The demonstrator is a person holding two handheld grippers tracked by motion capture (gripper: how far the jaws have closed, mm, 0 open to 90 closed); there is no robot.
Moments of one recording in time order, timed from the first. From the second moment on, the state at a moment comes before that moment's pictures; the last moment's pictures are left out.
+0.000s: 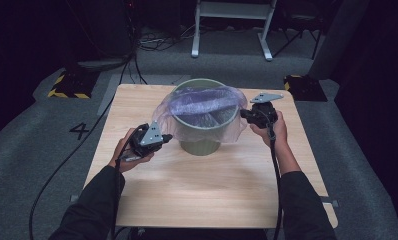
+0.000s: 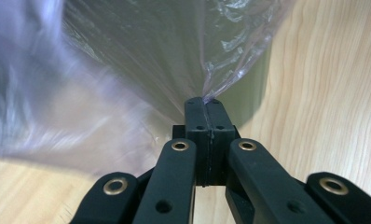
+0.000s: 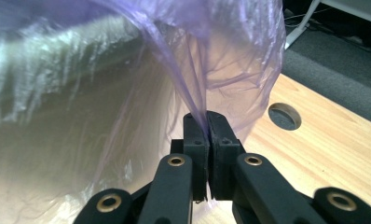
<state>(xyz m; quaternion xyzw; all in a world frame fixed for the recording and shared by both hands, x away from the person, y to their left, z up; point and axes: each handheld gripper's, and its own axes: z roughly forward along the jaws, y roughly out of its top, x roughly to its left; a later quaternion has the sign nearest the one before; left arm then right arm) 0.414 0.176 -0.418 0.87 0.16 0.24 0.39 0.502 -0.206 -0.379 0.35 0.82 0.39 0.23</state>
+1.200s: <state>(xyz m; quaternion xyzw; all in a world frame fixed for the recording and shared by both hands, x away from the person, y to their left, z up) 0.374 0.229 -0.357 0.78 0.23 0.26 0.52 0.450 -0.239 -0.335 0.29 0.79 0.45 0.30</state>
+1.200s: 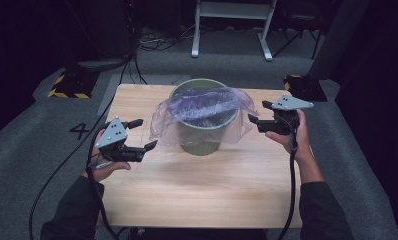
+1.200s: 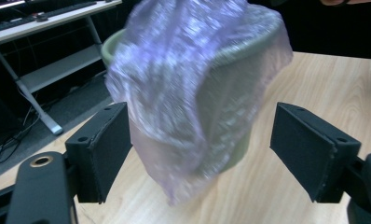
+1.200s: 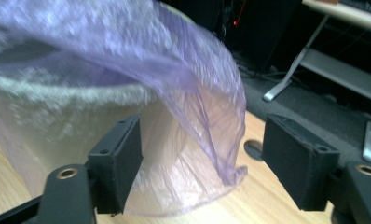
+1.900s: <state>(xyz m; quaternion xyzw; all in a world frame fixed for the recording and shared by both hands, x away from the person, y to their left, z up) 0.461 0.200 -0.349 0.79 0.23 0.26 0.50 0.486 -0.201 -0.327 0.25 0.80 0.45 0.32</state>
